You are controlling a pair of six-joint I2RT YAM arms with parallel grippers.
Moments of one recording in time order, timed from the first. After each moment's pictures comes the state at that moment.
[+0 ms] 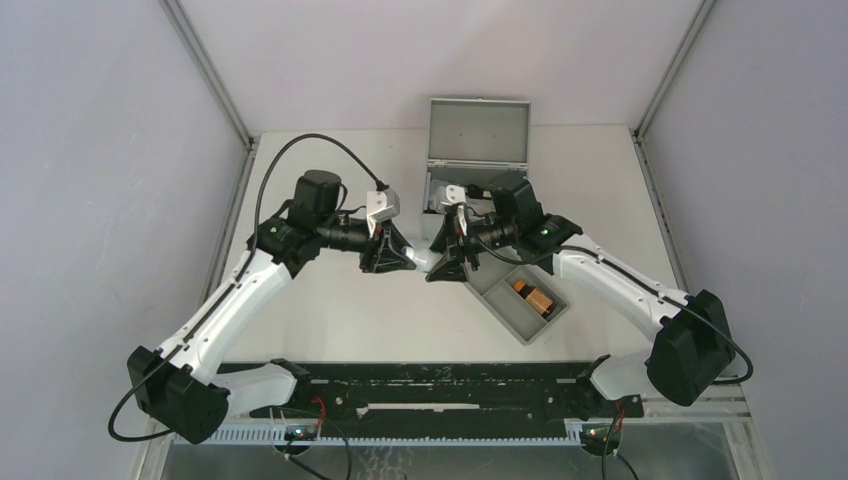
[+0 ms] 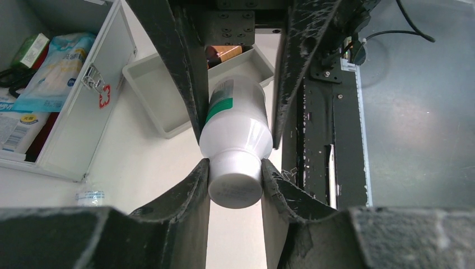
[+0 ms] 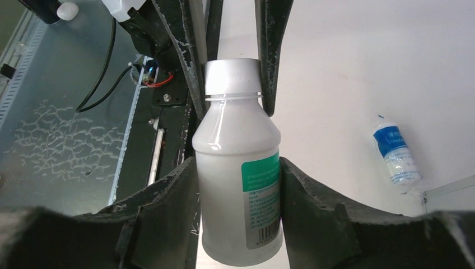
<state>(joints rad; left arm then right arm) -0.47 1.17 1.13 -0.59 0.97 0.36 0.66 1.37 1.09 -0.23 -0.97 -0.20</state>
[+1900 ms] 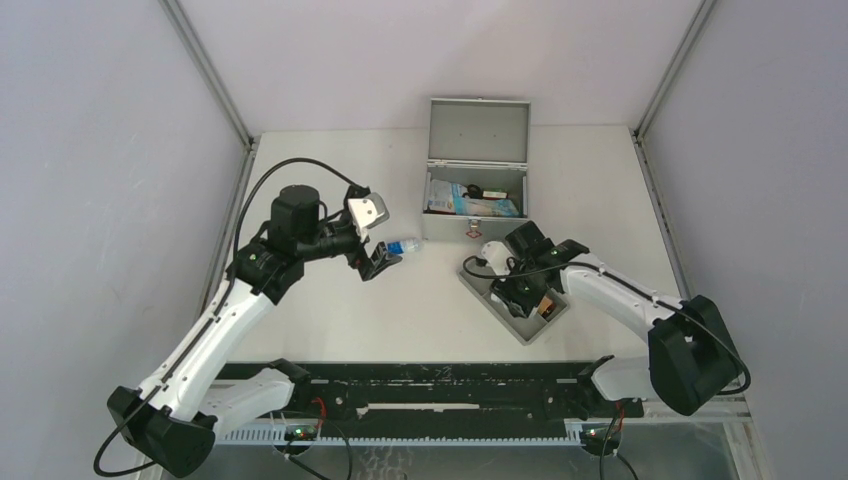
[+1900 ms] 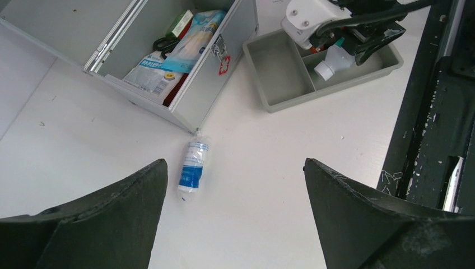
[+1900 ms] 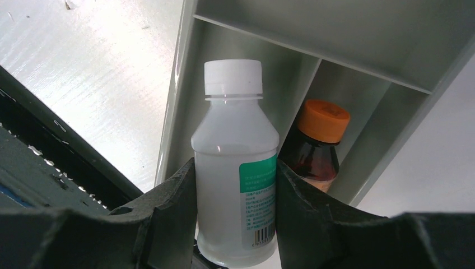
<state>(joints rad) -0.48 0.99 1.03 -0.49 0.57 0.41 0.55 1.32 0.81 -0.76 -0.18 -0.41</state>
